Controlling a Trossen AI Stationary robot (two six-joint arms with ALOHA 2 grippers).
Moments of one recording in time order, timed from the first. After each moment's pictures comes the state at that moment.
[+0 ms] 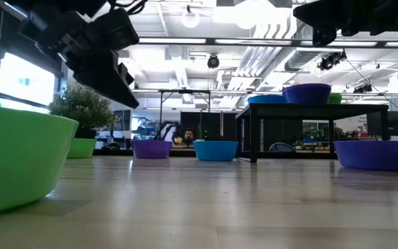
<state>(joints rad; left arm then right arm) -0.17 1.29 0.62 -0.01 -0.05 -0.15 0.24 0.78 0.28 0.54 0.21 -0.14</state>
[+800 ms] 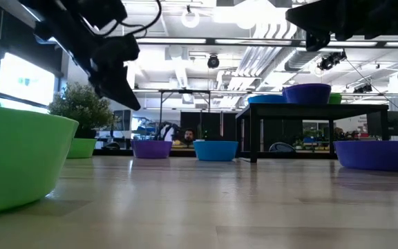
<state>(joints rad) 0.10 1.17 0.63 -0.19 -0.14 -0.28 0.28 0.96 0.28 0.72 0.23 -0.12</state>
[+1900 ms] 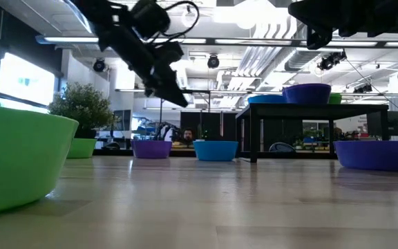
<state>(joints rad) 0.28 1.51 0.94 -0.06 -0.03 -0.05 0.30 0.97 0.28 0.74 0.23 -0.11</state>
